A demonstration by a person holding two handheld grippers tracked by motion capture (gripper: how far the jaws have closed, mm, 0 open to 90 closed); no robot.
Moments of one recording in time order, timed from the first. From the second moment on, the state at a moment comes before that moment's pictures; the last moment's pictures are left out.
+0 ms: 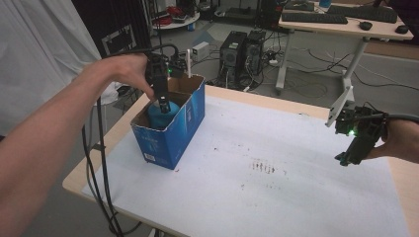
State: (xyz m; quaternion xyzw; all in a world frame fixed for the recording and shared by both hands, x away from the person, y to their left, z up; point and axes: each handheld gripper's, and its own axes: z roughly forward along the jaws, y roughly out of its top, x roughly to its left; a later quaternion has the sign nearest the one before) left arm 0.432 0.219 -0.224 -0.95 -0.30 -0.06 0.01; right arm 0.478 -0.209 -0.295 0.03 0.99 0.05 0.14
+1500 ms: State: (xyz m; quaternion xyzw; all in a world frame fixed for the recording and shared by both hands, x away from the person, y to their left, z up) left arm 0.396 0.043 -0.262 -1.00 -0.05 -0.06 -0.01; right arm 0.460 -0.213 -0.279 0.04 0.99 0.06 0.15
